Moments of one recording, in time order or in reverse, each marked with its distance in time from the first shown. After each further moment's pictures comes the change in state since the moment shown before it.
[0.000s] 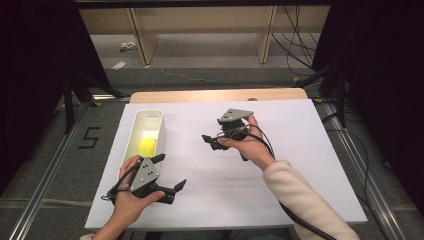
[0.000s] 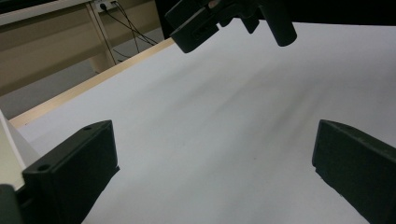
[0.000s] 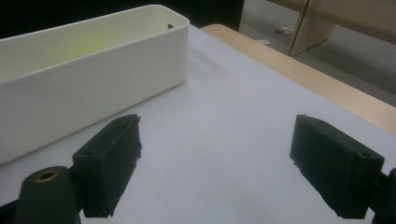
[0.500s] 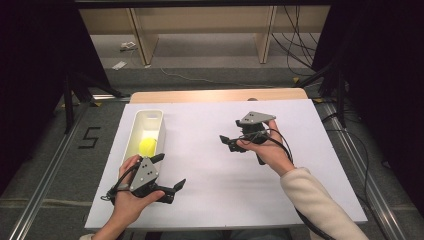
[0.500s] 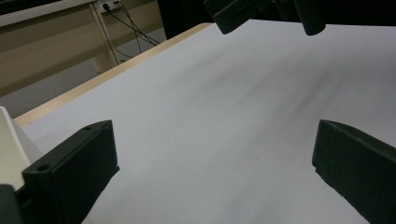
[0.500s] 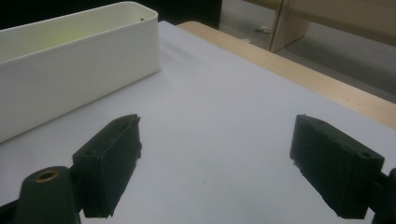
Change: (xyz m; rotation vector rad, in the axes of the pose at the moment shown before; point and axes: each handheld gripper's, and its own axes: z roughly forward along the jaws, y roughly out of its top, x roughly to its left) left arm 0.001 0.000 0.000 0.001 0.008 -0.001; right arm -0.021 -0.024 -0.041 -0.020 -0.065 0.040
